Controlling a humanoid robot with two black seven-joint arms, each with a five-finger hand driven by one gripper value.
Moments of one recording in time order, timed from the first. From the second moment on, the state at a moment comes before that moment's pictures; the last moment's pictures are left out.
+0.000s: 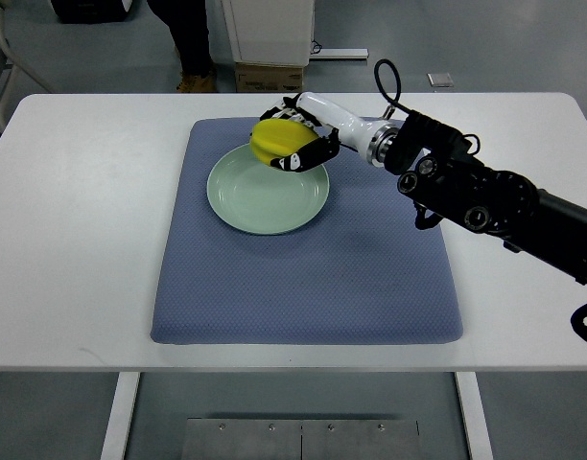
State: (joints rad) left arm -0.03 0.00 -0.10 -0.22 0.09 0.06 -0.21; right arm 1.20 -0.01 0.15 0.68 -0.90 -0.04 0.18
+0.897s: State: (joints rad) left arm -0.03 0.00 -0.10 -0.22 0.09 0.06 -0.21; right arm 1.12 0.00 0.08 0.71 -0.87 -0.06 0.11
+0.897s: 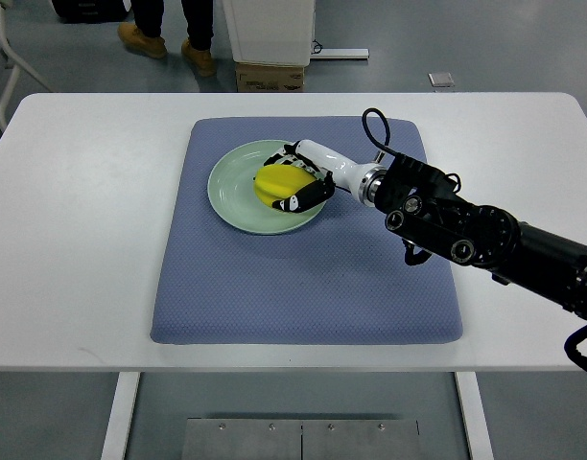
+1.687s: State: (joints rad) left arm -0.03 0.00 -0.10 -0.22 0.09 0.06 -0.21; right arm 1.13 0.00 0.12 0.72 -0.84 -0.07 0.11
